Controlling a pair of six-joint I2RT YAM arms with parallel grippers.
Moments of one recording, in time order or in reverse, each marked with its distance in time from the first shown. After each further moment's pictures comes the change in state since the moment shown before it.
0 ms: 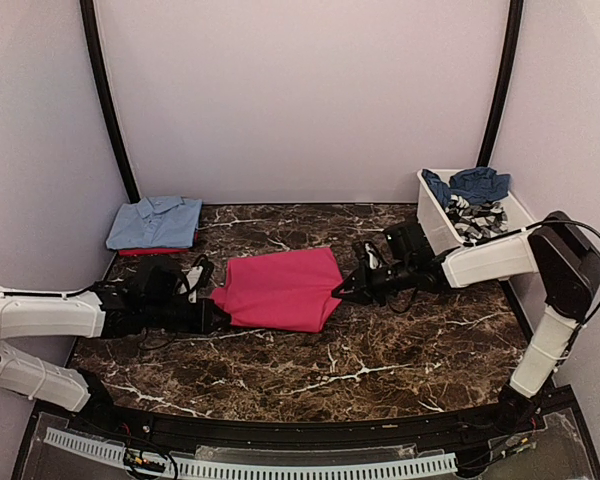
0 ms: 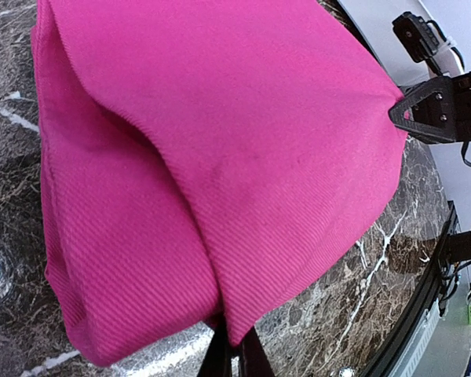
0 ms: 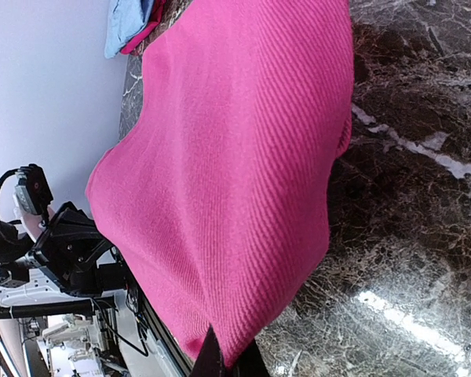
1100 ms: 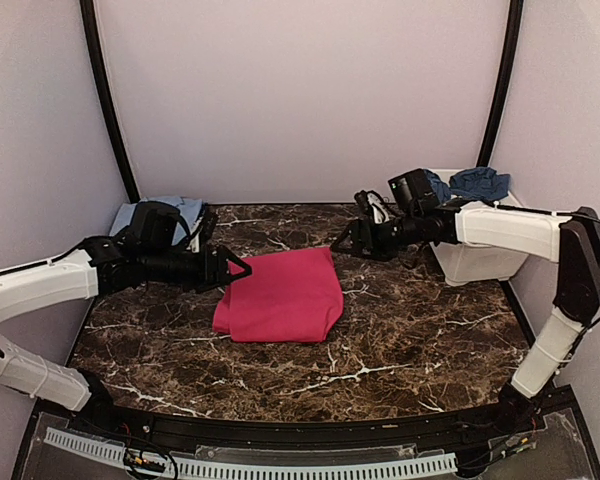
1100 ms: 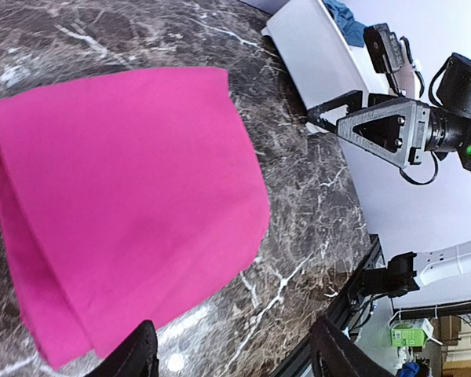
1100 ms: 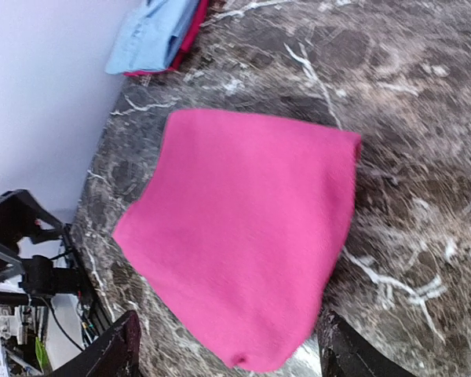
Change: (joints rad) left arm 0.025 -0.003 0.341 -0.254 0.129 -0.122; right arm -0.048 -0.060 0.331 -0.468 0.138 -0.381
